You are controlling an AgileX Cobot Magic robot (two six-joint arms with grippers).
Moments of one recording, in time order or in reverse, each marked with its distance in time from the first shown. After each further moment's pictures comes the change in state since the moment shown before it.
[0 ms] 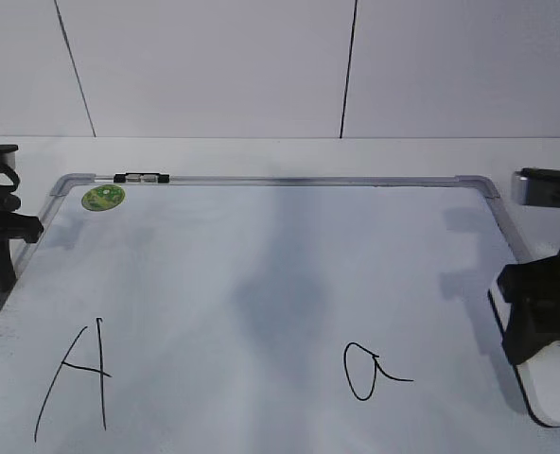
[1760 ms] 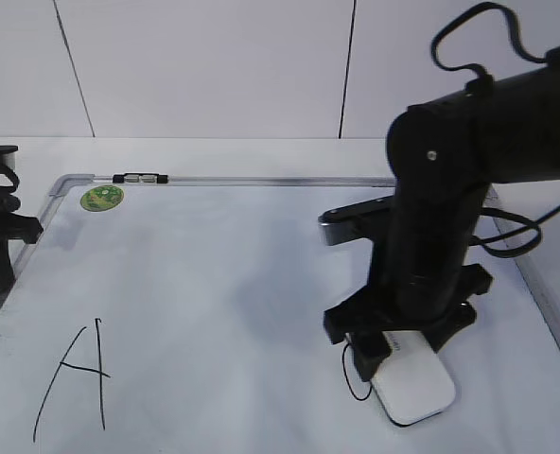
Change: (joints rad) left arm 0.000 0.000 0.000 0.003 0.004 0.000; right arm 0.387 0.366 -0.214 -0.083 -0.089 0.091
